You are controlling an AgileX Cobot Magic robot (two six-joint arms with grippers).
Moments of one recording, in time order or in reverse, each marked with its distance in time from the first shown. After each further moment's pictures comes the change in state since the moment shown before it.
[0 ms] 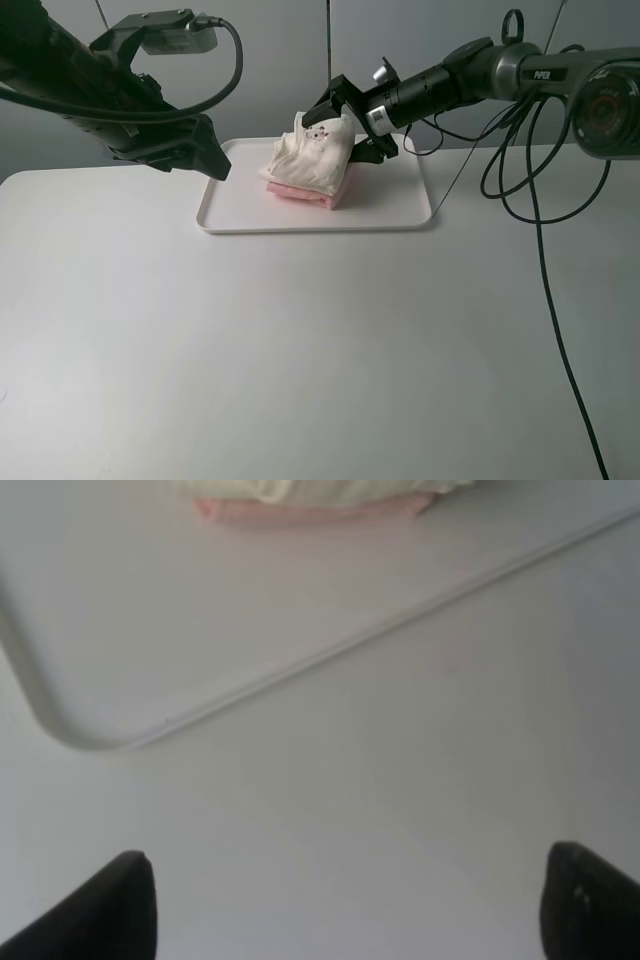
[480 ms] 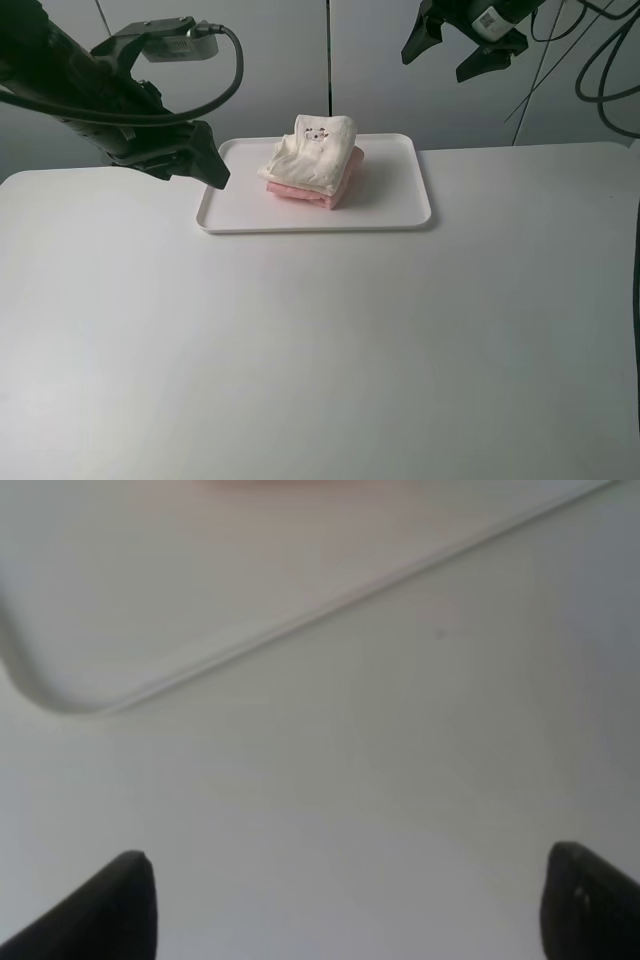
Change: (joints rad) left arm 0.000 0.000 0.000 -0.007 0.057 0.000; right arm -0.132 -0.365 0.025 -0.674 0.064 0.184
